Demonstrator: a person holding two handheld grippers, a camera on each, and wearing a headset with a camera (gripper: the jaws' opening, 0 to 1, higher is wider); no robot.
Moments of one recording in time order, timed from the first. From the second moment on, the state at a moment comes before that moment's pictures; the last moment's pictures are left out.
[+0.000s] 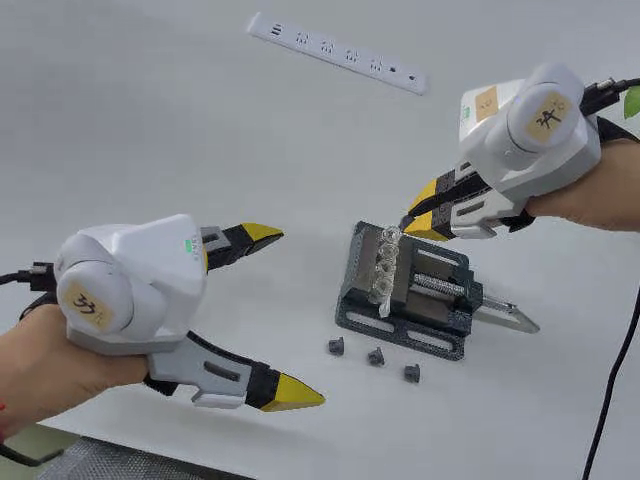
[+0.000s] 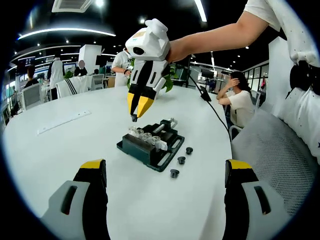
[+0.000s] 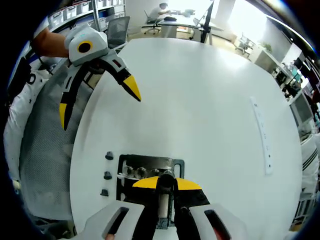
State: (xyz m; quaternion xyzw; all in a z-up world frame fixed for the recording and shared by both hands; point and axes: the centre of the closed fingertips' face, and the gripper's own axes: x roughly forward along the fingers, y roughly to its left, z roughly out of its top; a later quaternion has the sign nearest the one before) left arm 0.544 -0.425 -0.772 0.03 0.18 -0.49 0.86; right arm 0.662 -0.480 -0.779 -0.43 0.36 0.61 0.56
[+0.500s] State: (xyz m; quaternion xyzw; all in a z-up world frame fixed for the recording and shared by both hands) left arm 0.546 -0.422 -0.772 0.02 0.18 -0.48 0.86; right arm 0.663 -0.475 -0.789 -0.43 0.37 0.62 0.55
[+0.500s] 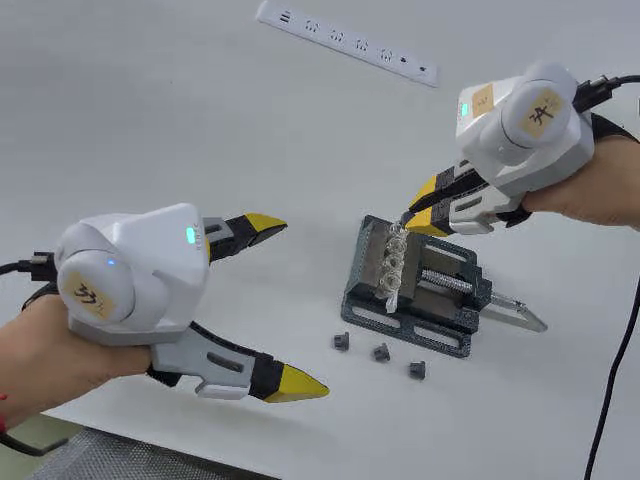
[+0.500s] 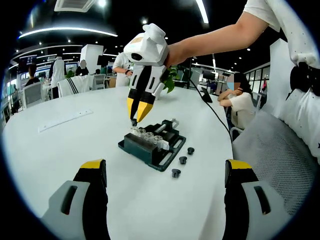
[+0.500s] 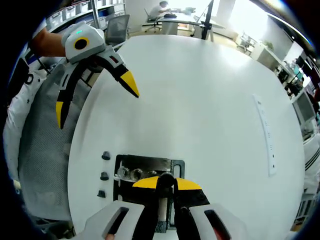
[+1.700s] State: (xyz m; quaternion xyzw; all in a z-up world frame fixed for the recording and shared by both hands) left arm 0.548 -0.421 -0.776 0.01 0.18 -0.48 0.86; right arm 0.665 -0.477 -0.799 -0.44 0.37 0.61 0.54
